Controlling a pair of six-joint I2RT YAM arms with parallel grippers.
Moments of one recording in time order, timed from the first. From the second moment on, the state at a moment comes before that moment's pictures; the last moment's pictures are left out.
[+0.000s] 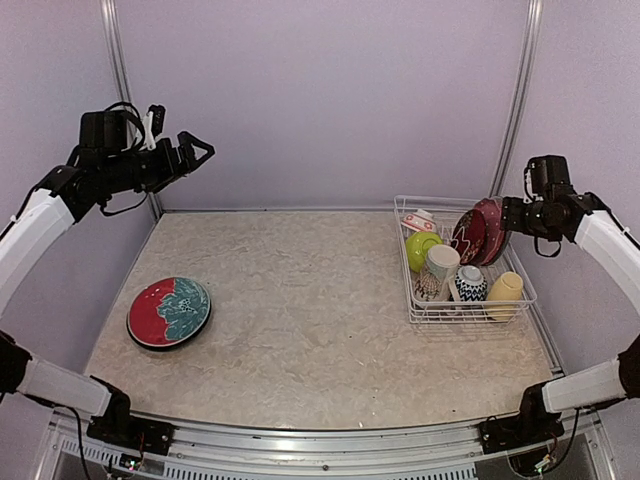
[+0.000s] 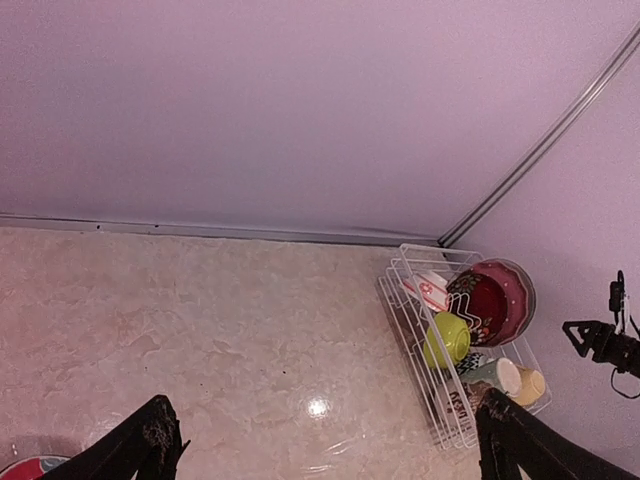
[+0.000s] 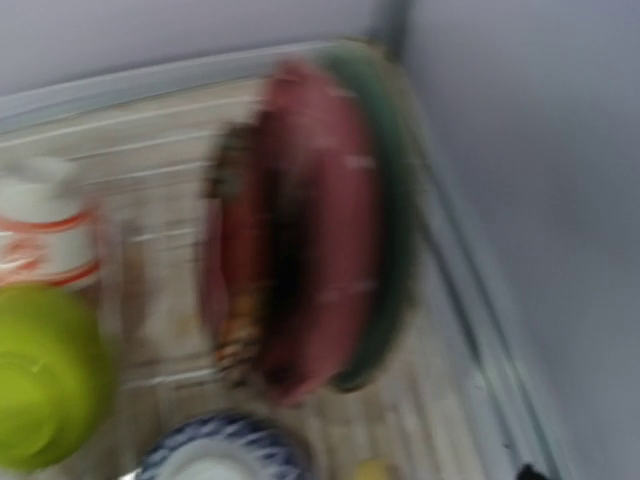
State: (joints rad) left arm -0.31 1.29 1.47 -0.48 0.23 -0.46; right arm 0.13 1.21 1.17 -0.60 0.33 0.22
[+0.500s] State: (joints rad) left arm -0.32 1.18 1.31 -0.39 0.26 -0.37; right arm -0.13 1.51 1.35 -0.54 0.14 0.16
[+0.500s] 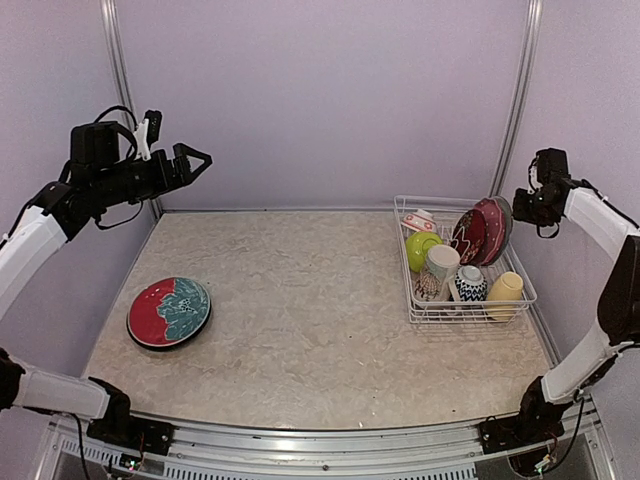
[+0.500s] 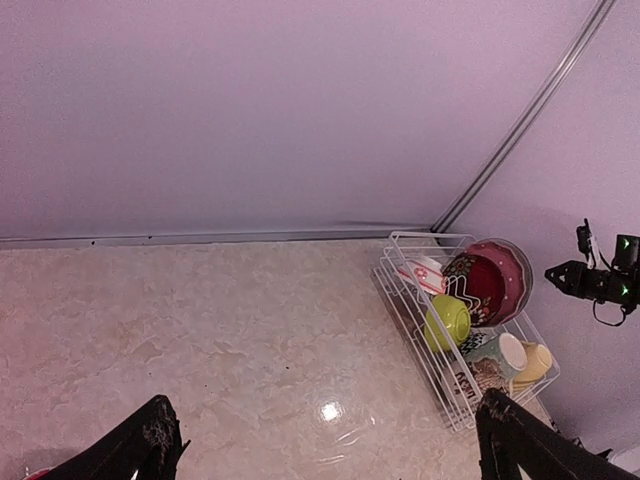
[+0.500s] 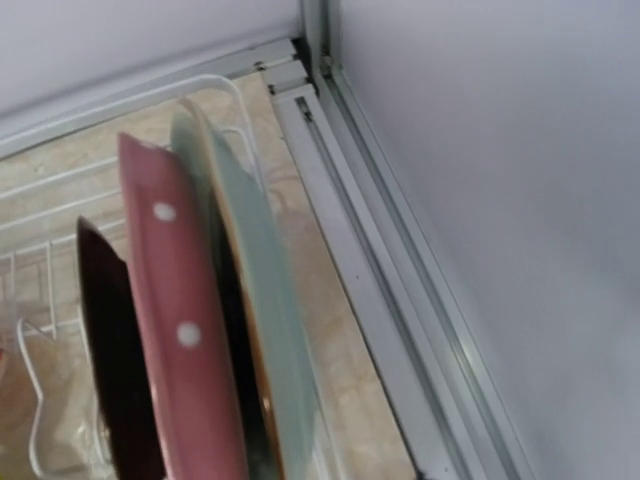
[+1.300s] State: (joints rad) left arm -0.32 1.31 1.31 -0.38 0.33 -0.39; right arm -0.15 1.73 1.40 -0.38 0.07 0.07
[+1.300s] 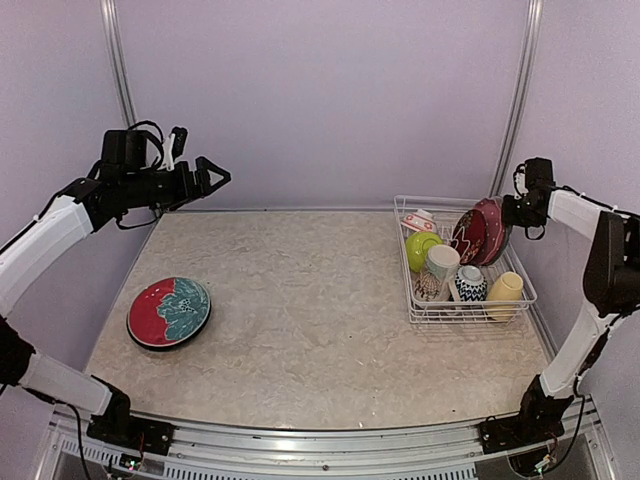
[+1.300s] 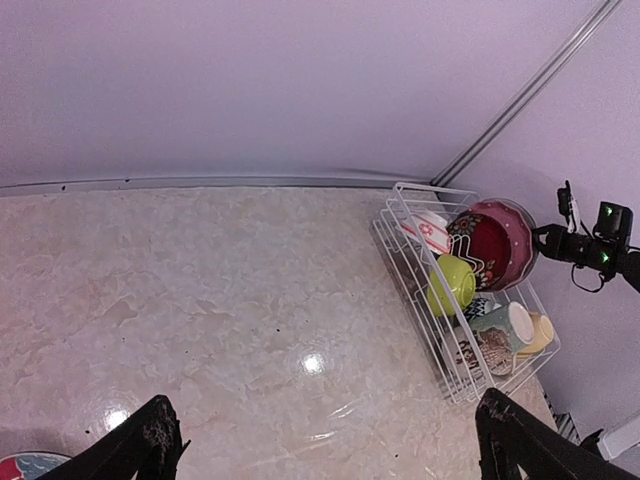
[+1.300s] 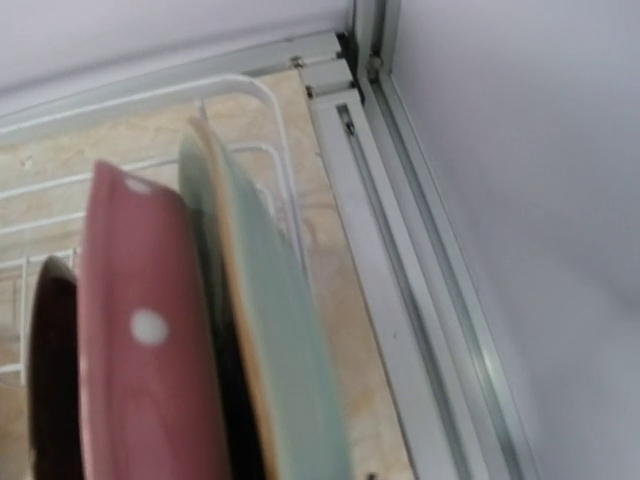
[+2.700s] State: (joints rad) left arm -0.32 1.39 1.32 -0.40 0.40 -0.45; right arm -0.03 1.49 1.28 -0.41 0.40 0.00
